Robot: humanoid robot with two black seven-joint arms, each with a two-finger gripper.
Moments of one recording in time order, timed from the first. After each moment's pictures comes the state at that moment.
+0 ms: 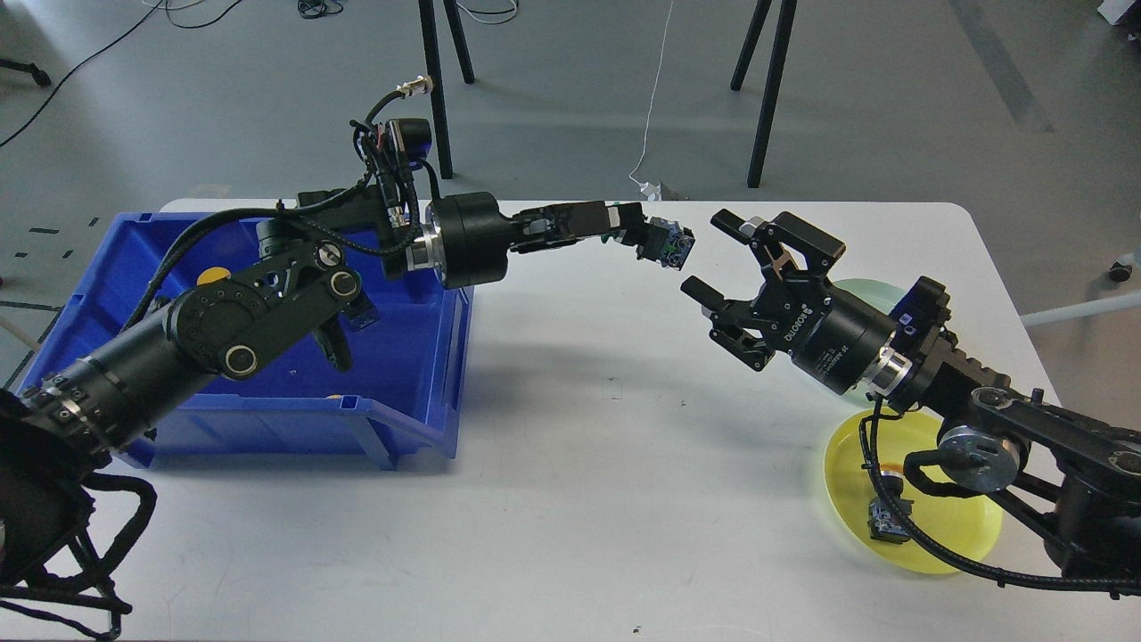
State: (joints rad) left arm -0.93 0.26 -0.58 -0.96 1.37 -0.49 -0.49; right arm 0.58 -0.55 0.49 1.27 -0.41 0.40 0.49
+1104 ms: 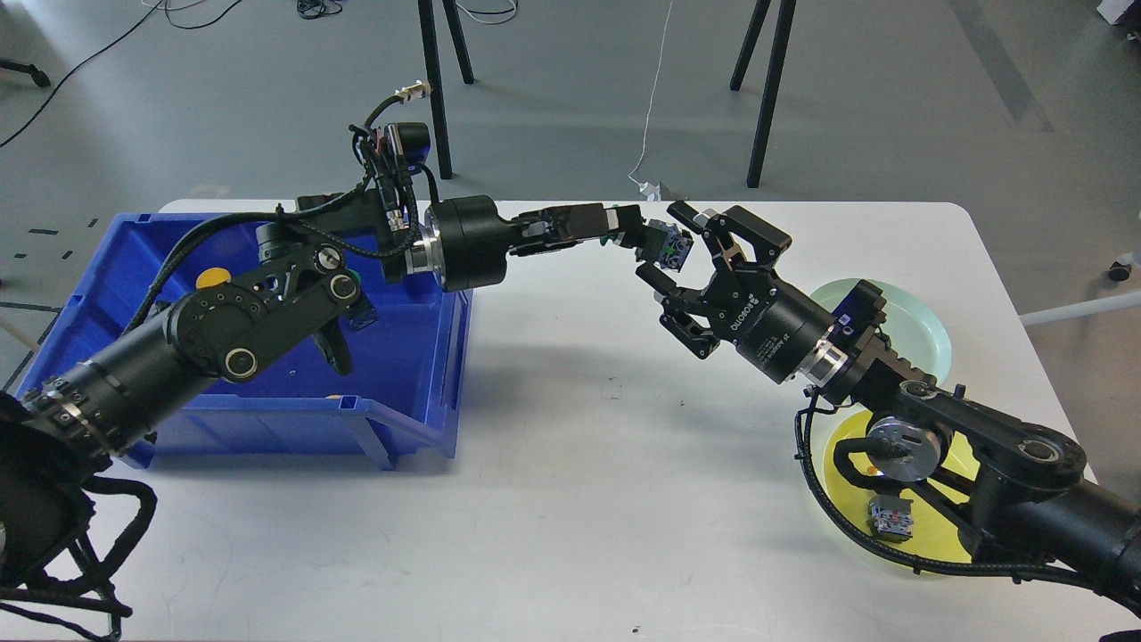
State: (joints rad) left arm -0.92 0.26 -0.58 -0.96 1.37 -0.49 -0.49; right arm 0.60 -0.36 0.52 1.14 -0.39 0.41 0.49
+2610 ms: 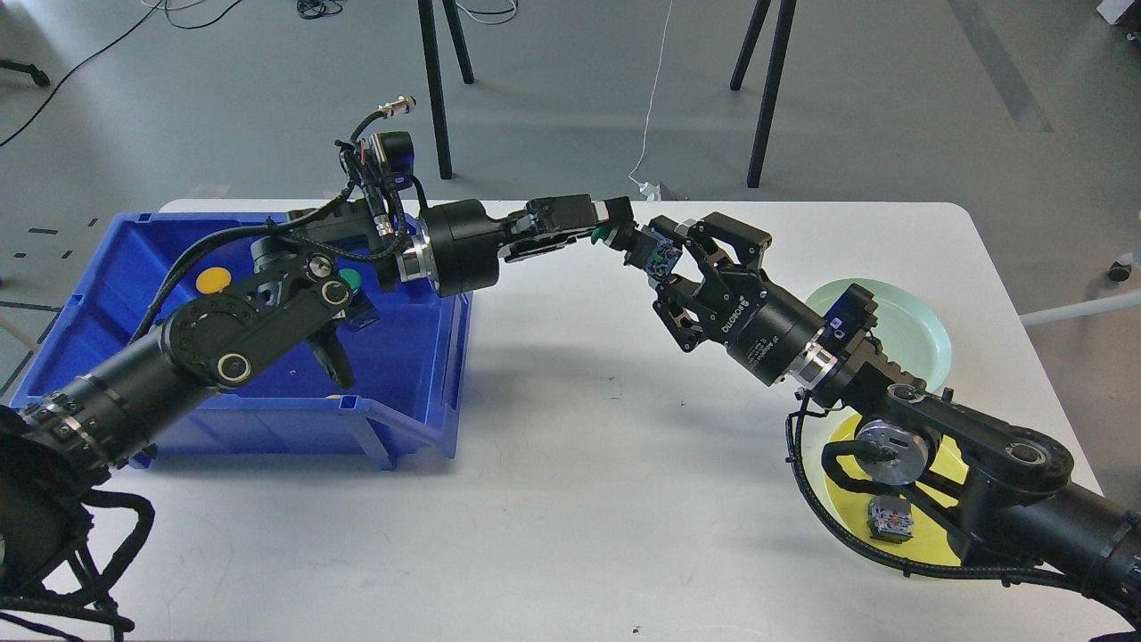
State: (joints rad) left arm -0.89 0.26 -0.59 -0.95 1.27 -0.49 -0.49; right arm 0.59 -0.34 0.52 1.14 -0.40 0.37 0.49
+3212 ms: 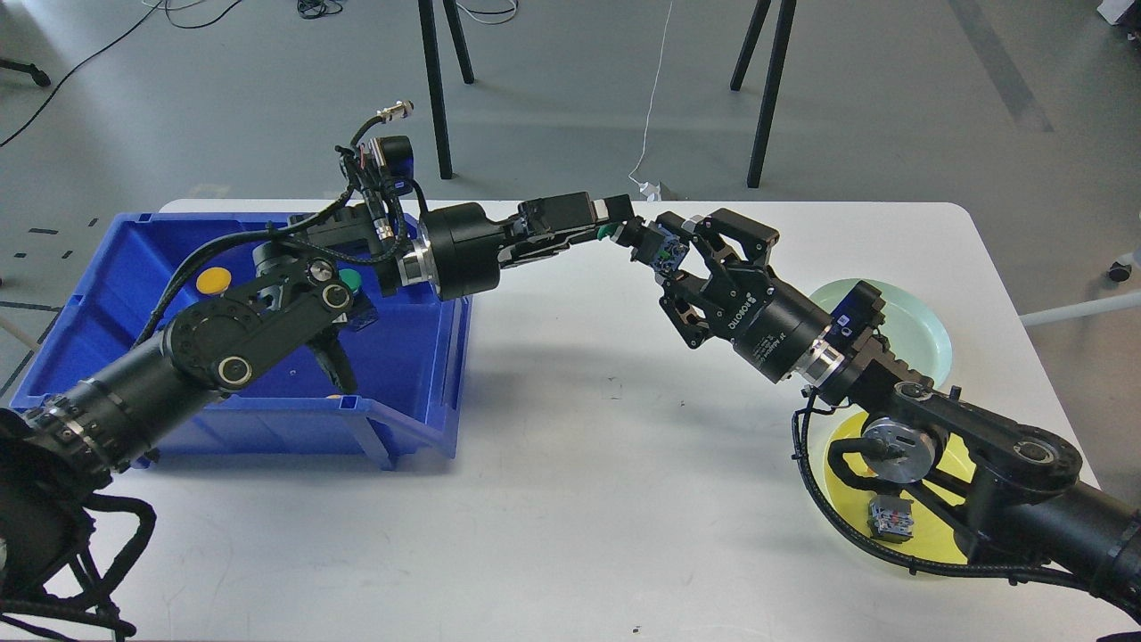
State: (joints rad) left arm -0.88 0.26 -0.59 -0.95 1.24 -0.49 -0.49; right arm 0.58 -0.38 0.55 1.15 -0.39 0.37 0.49
